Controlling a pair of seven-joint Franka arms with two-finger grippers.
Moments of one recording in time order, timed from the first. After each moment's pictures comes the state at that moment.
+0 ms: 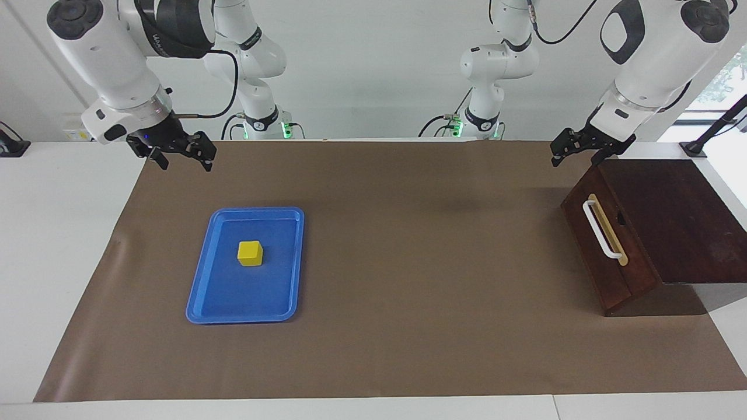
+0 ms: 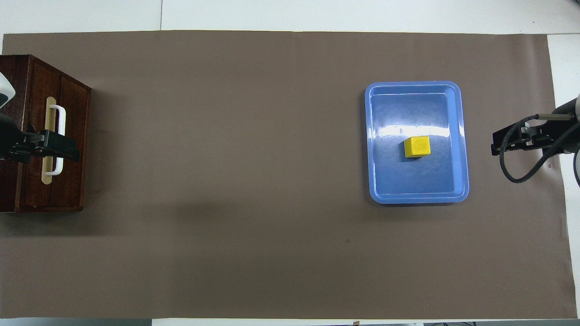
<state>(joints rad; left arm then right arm) 0.01 -0.02 -0.05 -1.67 -0.03 1.54 0.02 0.01 0.01 -0.03 -1.63 -0.01 1.51 0.07</state>
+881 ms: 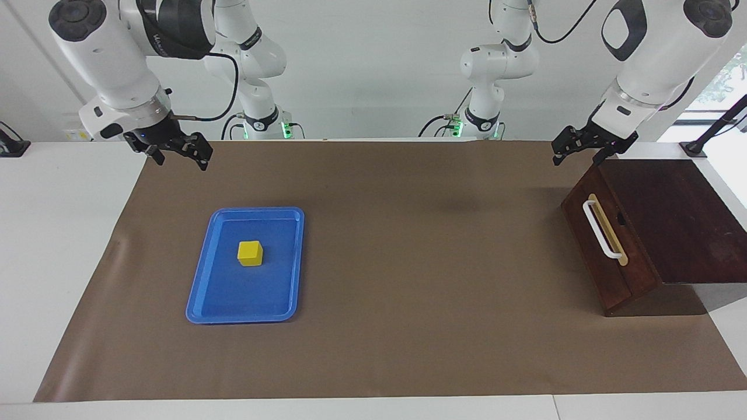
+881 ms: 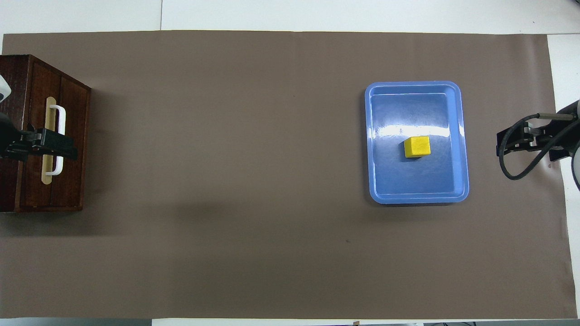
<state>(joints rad) 0.01 -0.02 -0.05 -1.65 -0.03 1.54 0.02 0.01 0.01 -0.03 -1.63 -0.05 1.50 0.10</state>
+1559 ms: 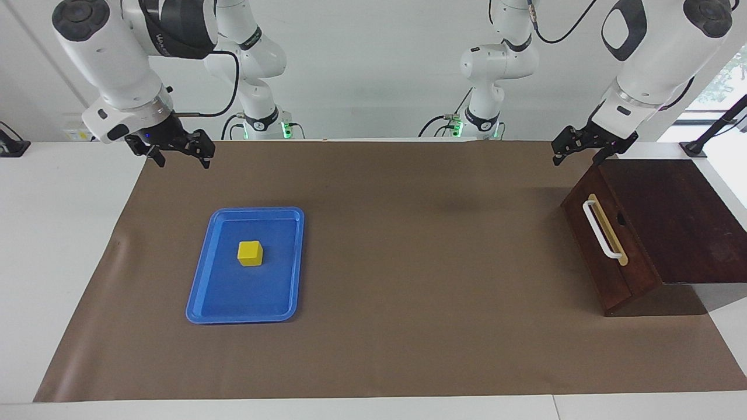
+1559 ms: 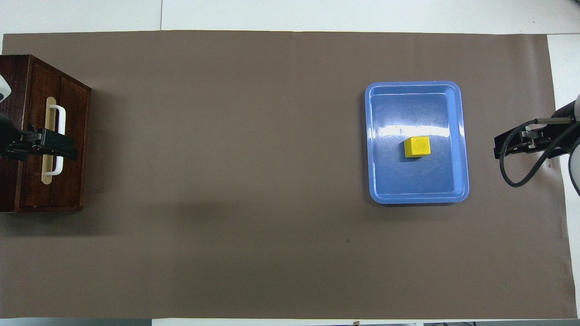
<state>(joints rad) 0.01 -0.02 -0.05 -1.65 -0.03 1.54 0.02 0.02 0.01 -0.02 -1.63 -0.03 1.51 0.01</state>
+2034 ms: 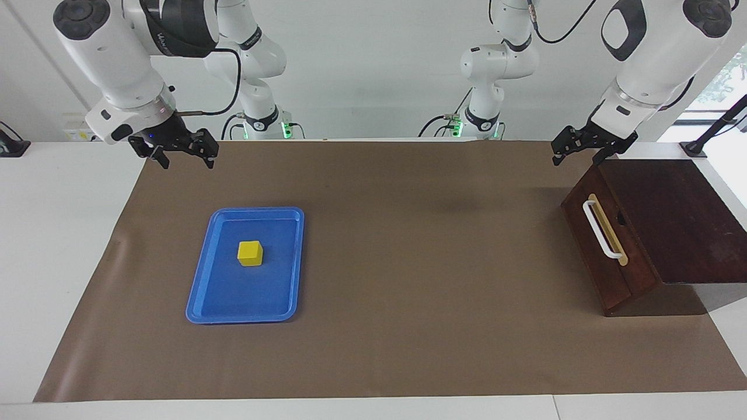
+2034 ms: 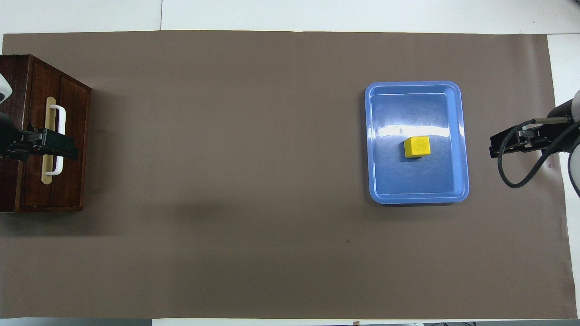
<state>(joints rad) 0.01 -0.02 -0.05 -1.65 -0.03 1.54 0.02 0.02 0.01 -0.02 -1.63 -0.02 1.51 0.00</state>
